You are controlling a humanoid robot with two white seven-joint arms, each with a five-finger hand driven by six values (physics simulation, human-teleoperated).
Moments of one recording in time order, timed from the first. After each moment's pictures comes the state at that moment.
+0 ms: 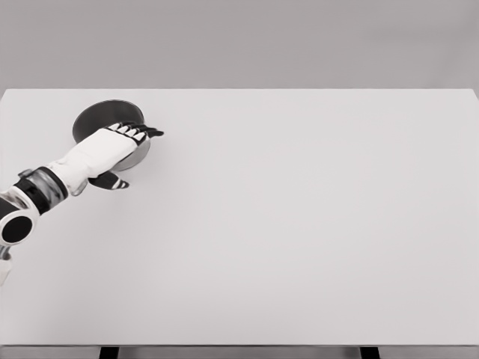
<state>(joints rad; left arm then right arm) -0.25 0.57 -0.24 -1.69 -0.68 -0.22 -0.45 0.06 0.00 -0.08 0.05 -0.27 -0.07 0.21</state>
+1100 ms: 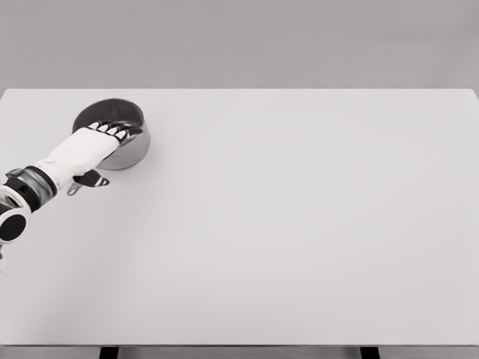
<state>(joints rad) -0.24 0.58 -0.21 -1.64 -0.78 -0.18 -0.44 0.06 0.00 -0.08 0.05 -0.27 -0.07 0.21</state>
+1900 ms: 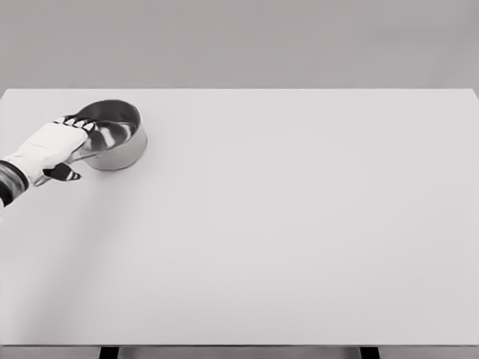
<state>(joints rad) -0.25 0.61 -0.13 -1.57 -0.78 -0.17 -0.44 0.06 0.00 -0.08 0.05 -0.27 -0.07 0.21</state>
